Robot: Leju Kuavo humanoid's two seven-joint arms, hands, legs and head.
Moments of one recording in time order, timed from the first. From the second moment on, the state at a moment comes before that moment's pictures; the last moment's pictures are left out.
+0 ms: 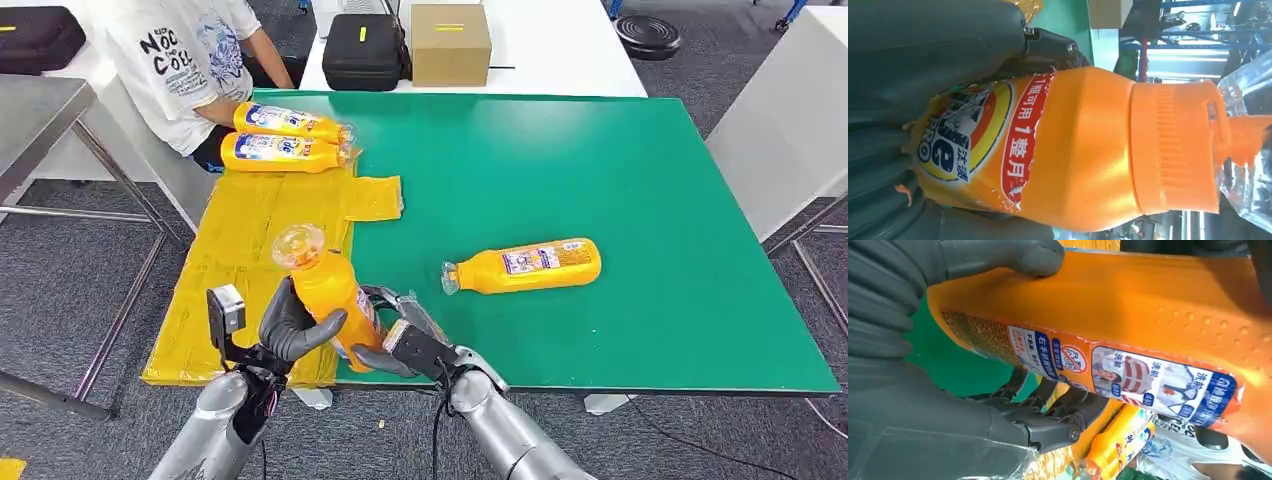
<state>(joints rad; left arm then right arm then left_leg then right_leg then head) -0.23 -0.07 -0.34 -1.14 0.18 -0.40 -0.46 -0.40 0.25 0.46 -0.75 0.41 0.09 -0.69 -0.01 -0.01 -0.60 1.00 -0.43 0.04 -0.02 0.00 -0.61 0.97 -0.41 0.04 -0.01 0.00</state>
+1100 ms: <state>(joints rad) -0.29 -0.07 -0.33 -1.15 0.05 -0.30 -0.46 -0.28 0.23 0.45 -1.02 0.43 0.02 -0.67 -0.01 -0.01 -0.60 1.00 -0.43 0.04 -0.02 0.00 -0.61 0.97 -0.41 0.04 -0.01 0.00</state>
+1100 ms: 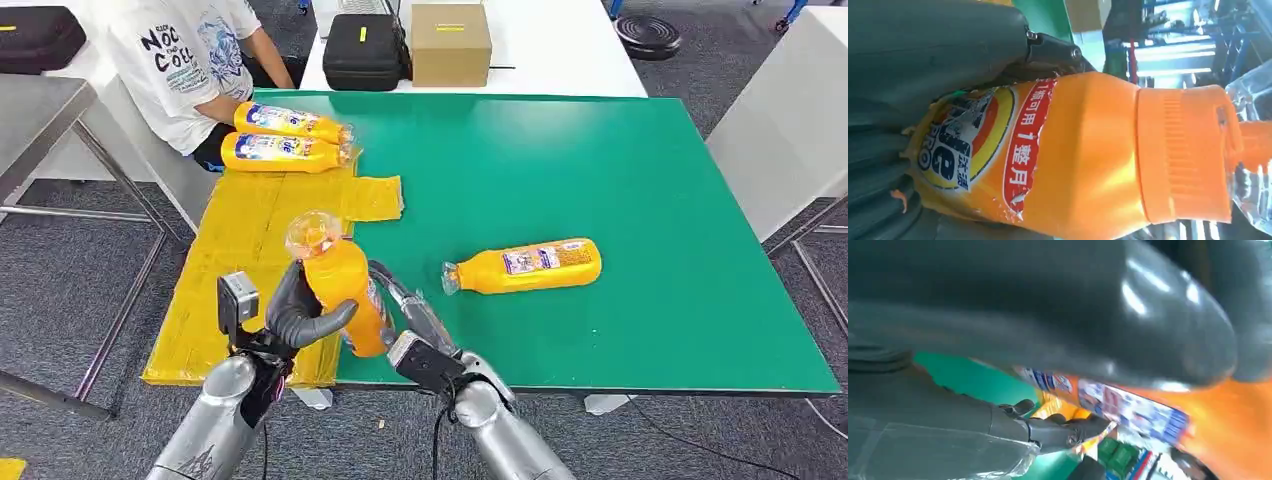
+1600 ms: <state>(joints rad) -0.30 -0.05 -0.30 -1.12 -0.04 -0.25 -0.45 -0.24 0.20 0.44 -1.26 0.45 0.01 -0.66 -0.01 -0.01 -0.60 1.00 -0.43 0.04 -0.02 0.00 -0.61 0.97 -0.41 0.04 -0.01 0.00</state>
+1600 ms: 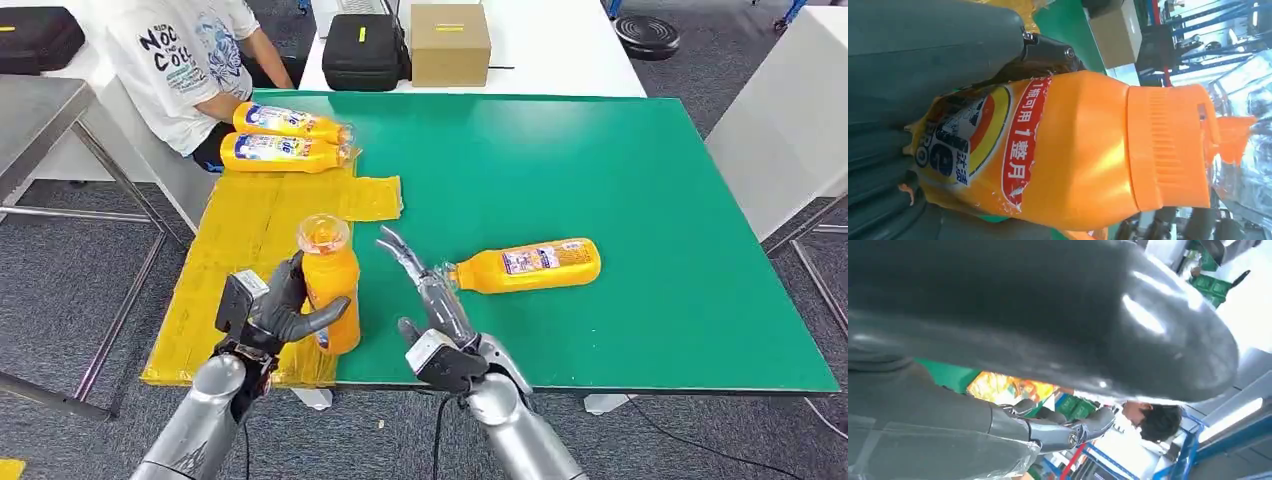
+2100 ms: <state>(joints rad) -0.32 -0.05 -0.28 -1.09 -0.11 -0.20 -0.45 -0.23 0.18 0.43 -1.31 0.45 0.00 -0.65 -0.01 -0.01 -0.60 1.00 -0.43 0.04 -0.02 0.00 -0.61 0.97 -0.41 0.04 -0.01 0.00</state>
